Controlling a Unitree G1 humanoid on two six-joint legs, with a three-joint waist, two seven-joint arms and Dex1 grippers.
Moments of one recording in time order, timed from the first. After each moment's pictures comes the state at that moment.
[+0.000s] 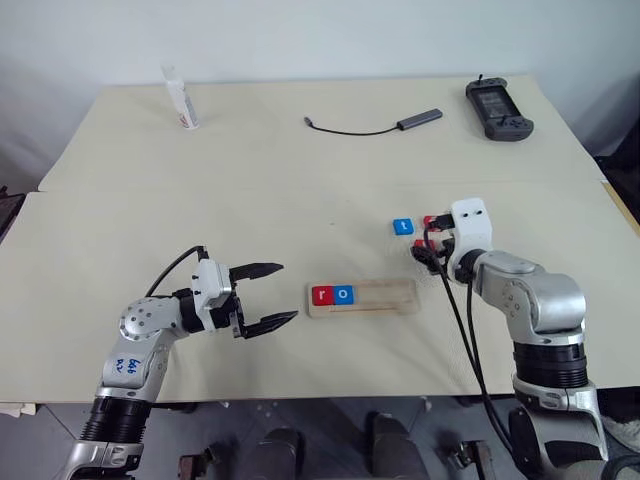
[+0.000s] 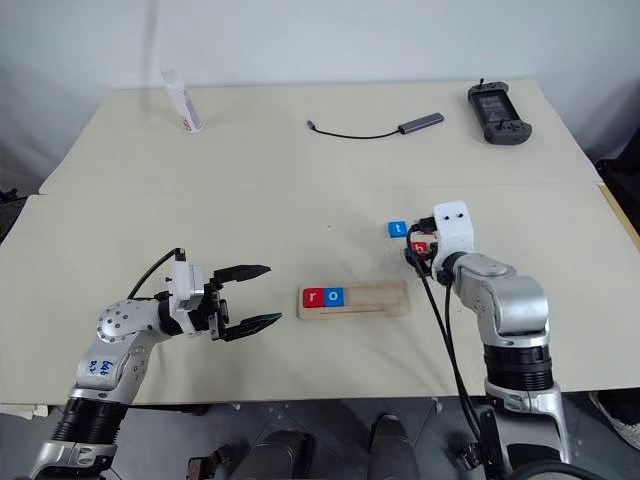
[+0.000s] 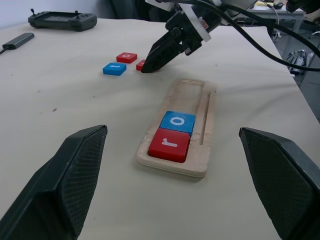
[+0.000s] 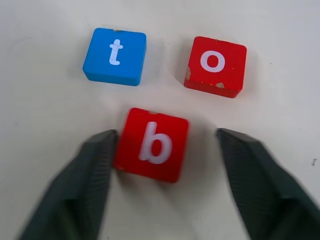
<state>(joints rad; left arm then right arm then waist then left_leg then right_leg) -0.23 0.51 0.02 0.01 -0.42 -0.01 -1.08 -0.56 -0.39 -0.10 -0.15 0.26 1.13 0.18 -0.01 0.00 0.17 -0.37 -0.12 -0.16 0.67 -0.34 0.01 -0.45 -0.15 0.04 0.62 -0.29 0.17</state>
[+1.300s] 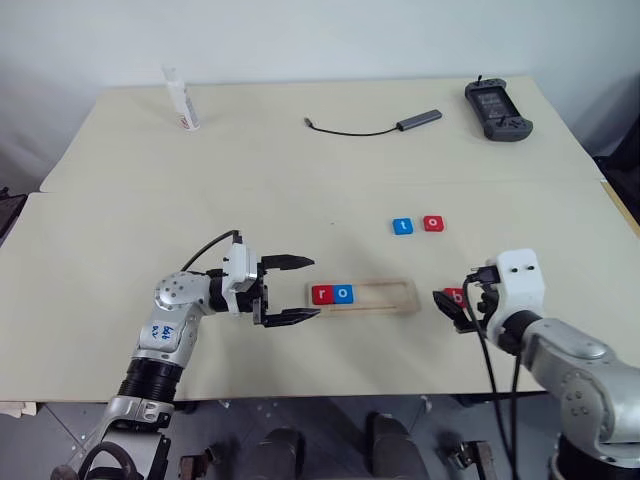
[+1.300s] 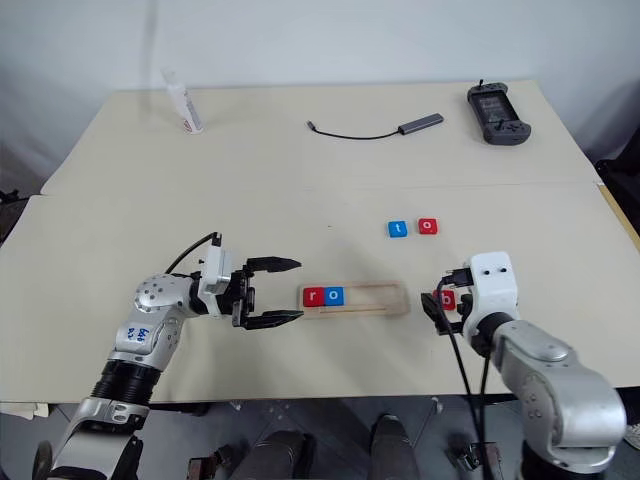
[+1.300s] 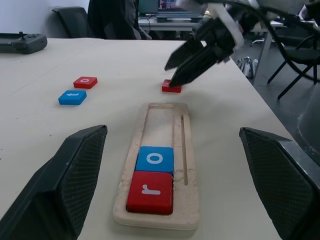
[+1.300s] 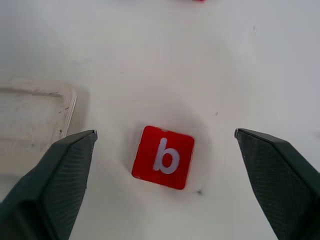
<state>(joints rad) -0.43 0.43 -0.06 0.19 -0.41 -0.05 -1.23 -0.13 -0.59 -0.35 -0.73 0.41 1.33 0.40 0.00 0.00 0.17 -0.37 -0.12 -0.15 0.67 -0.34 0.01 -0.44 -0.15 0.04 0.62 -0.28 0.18</state>
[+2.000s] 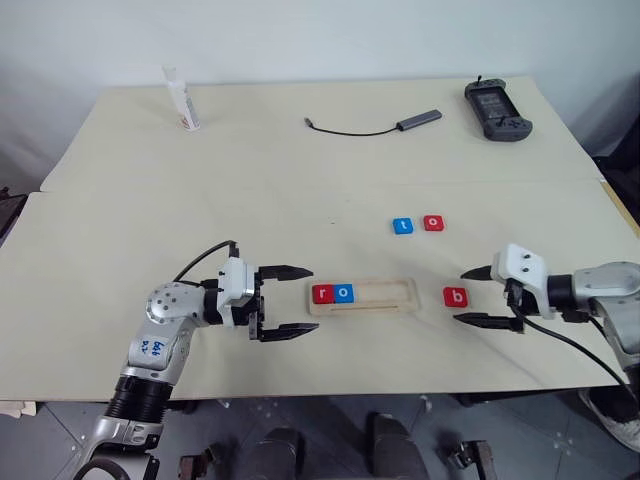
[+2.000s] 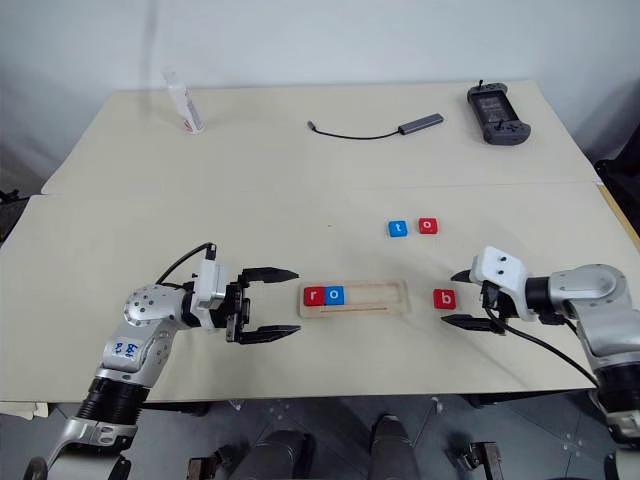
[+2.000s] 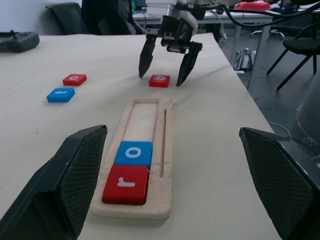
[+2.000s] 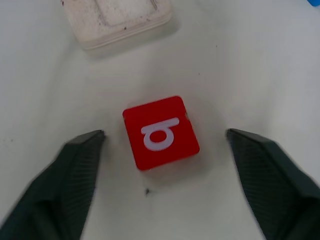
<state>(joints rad) -0.33 0.48 -0.05 0.05 -0.41 -0.02 -1.19 -0.43 -0.94 0.07 0.31 0.19 0.11 1.33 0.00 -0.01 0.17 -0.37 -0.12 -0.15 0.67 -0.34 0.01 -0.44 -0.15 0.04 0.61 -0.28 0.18</state>
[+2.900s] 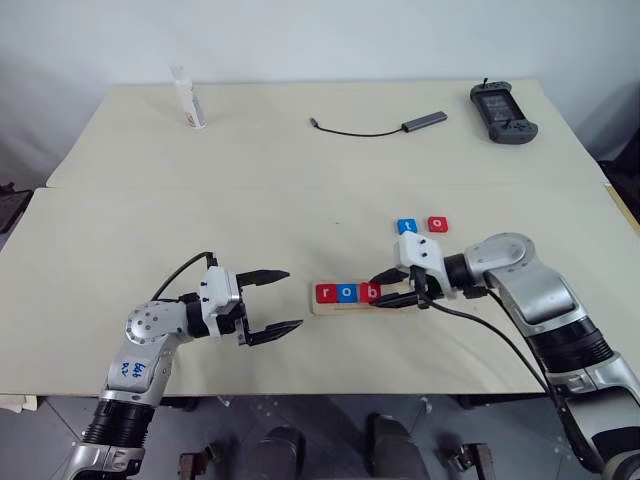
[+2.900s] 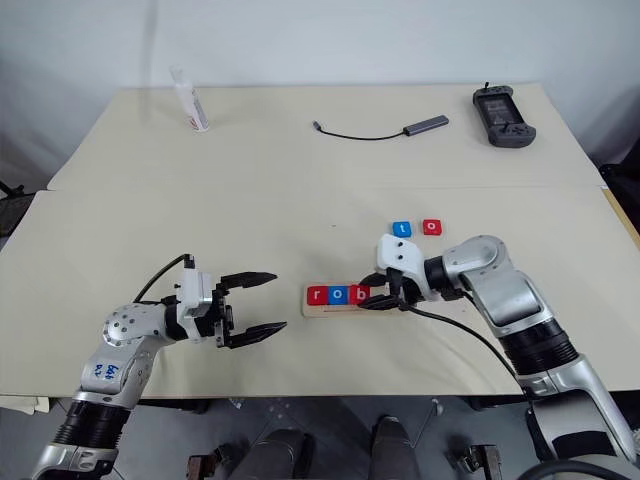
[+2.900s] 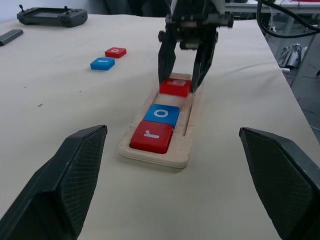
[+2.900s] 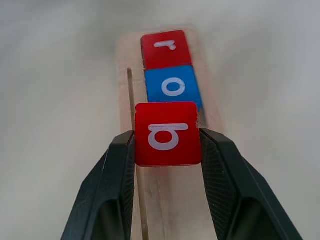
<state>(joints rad) -0.20 0.51 -0.01 -0.03 -0.40 -0.03 -1.06 -0.65 -0.69 0.31 0.06 0.16 0.41 1.29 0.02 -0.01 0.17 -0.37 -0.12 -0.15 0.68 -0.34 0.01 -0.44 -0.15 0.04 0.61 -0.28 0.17</state>
